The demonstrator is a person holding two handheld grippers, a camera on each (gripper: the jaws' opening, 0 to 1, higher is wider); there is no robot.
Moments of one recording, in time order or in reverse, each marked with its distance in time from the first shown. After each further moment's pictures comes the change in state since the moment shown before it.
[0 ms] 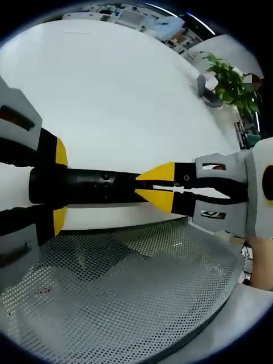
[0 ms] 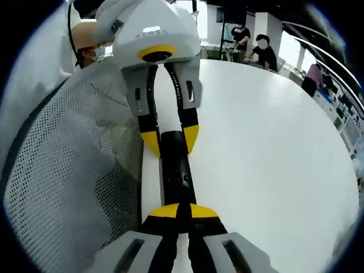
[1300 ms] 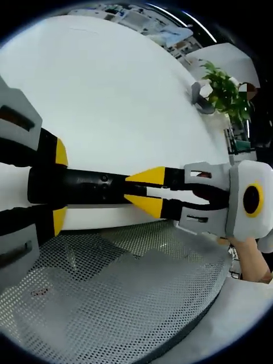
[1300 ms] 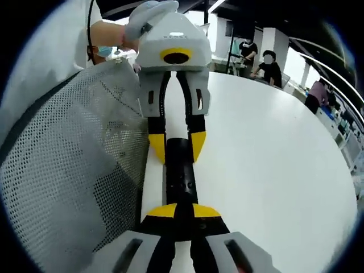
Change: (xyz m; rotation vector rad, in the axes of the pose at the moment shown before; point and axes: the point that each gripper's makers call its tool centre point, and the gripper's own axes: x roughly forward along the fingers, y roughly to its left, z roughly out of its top) left arm -0.001 -0.001 0.001 -0.028 -0.123 0.004; right arm 0.010 0.006 0.004 -0.056 -0.080 0.005
